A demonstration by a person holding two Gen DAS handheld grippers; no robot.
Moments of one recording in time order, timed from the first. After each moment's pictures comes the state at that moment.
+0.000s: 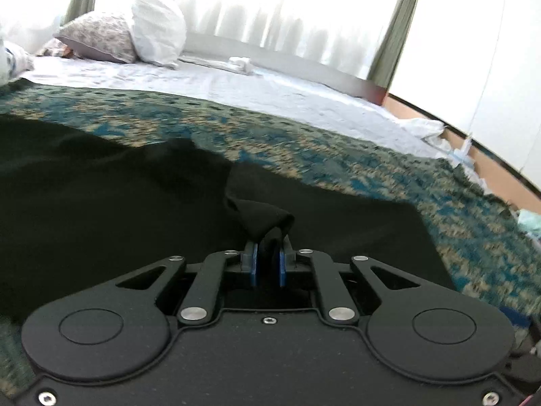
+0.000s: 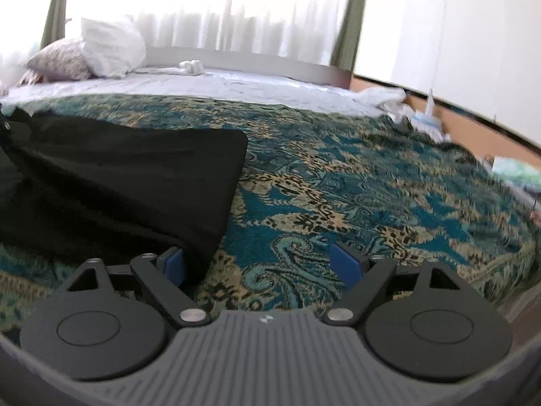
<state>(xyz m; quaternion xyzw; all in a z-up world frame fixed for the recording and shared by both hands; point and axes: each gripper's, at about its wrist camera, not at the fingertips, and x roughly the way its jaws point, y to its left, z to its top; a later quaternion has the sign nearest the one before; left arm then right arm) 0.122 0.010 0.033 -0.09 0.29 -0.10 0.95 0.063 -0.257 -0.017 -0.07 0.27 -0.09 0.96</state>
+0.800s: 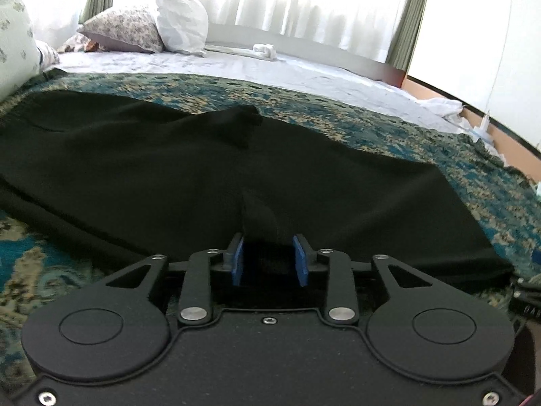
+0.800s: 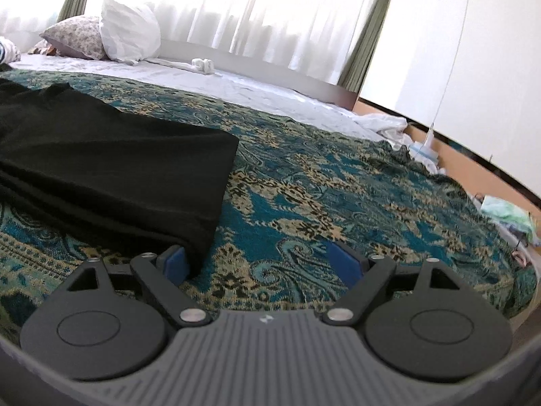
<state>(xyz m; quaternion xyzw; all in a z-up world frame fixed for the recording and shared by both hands) 0.079 0.057 0.013 -0.06 0.31 -0.06 0.94 0.053 -0.246 -0.013 -0.11 0.26 -0.09 0.95</state>
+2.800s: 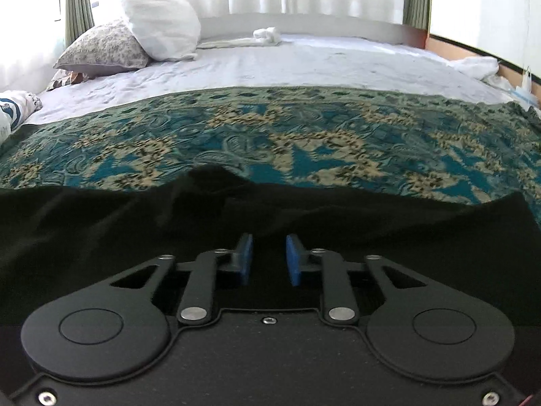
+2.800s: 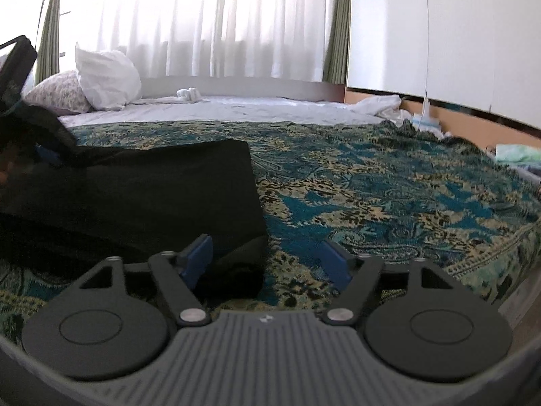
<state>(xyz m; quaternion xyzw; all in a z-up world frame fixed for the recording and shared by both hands) 0.246 -0.013 0.014 0.04 0.35 -0.03 0.94 0.064 -0.232 -0.032 0.00 0.22 -0.10 0.97</state>
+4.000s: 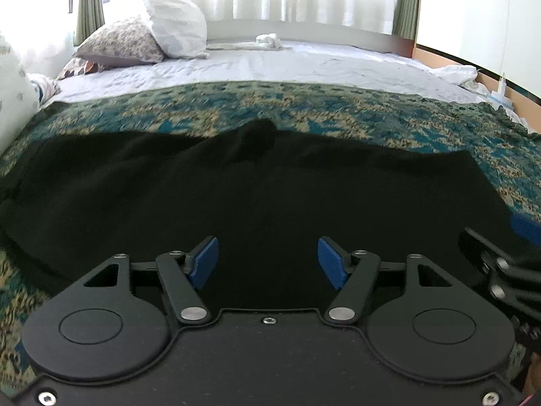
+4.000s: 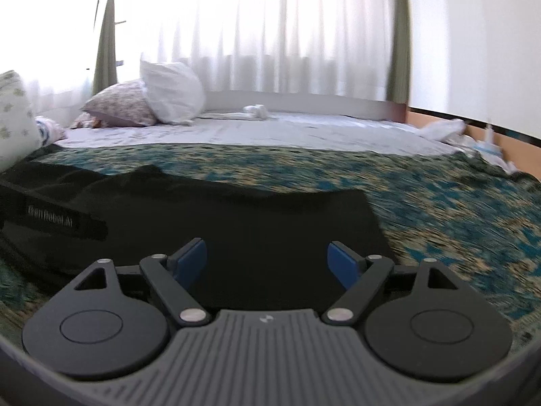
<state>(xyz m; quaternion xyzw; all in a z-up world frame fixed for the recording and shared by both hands) 0.109 0.051 0.035 0.01 0.34 -0.05 0.94 0.092 -0.126 0.008 -0.01 0.20 0.00 0.98</state>
